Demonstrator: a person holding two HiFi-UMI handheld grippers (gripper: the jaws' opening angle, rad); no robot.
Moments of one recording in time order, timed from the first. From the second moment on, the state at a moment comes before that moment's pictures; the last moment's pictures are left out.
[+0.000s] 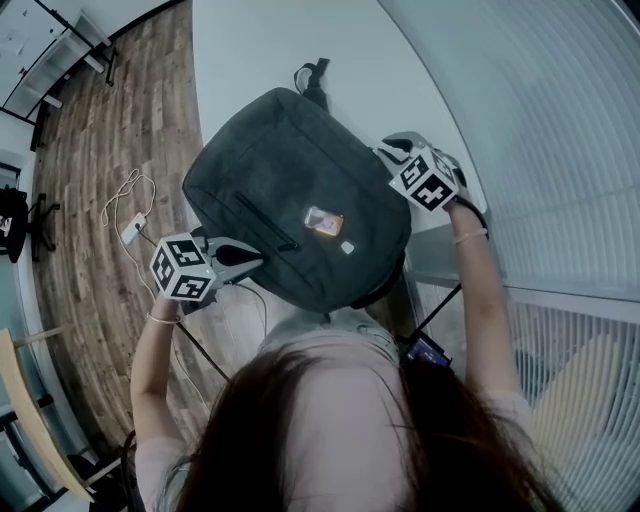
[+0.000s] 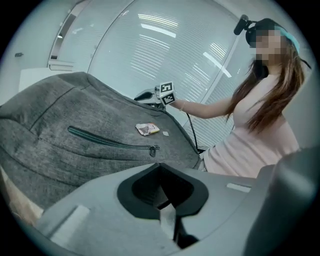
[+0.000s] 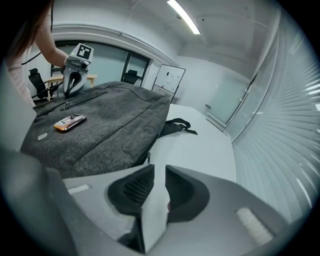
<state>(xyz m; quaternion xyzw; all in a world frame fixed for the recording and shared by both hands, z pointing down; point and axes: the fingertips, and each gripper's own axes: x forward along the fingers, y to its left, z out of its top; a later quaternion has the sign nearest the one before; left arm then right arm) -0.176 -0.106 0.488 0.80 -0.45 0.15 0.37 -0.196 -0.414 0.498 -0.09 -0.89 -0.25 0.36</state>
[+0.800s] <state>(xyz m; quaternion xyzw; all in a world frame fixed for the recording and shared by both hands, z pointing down) -0.232 -0.145 0.407 0.77 -0.61 0.08 0.17 -0.161 -0.380 0.441 0.09 -0.95 -0.13 0.28</state>
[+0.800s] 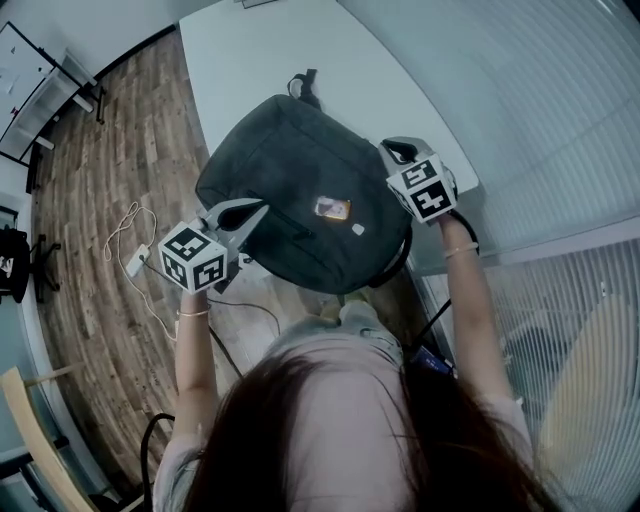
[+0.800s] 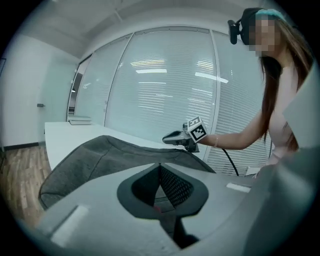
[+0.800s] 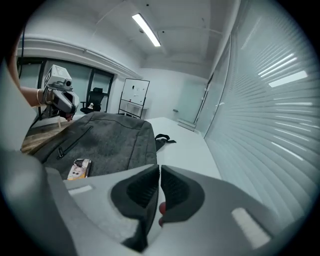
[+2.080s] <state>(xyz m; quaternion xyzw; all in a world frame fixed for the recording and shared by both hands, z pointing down) -0.207 -0.140 0.347 0.68 -0.73 0.05 0.07 -0.105 -0.271 0.358 0.24 -0.96 -0.09 0.11</state>
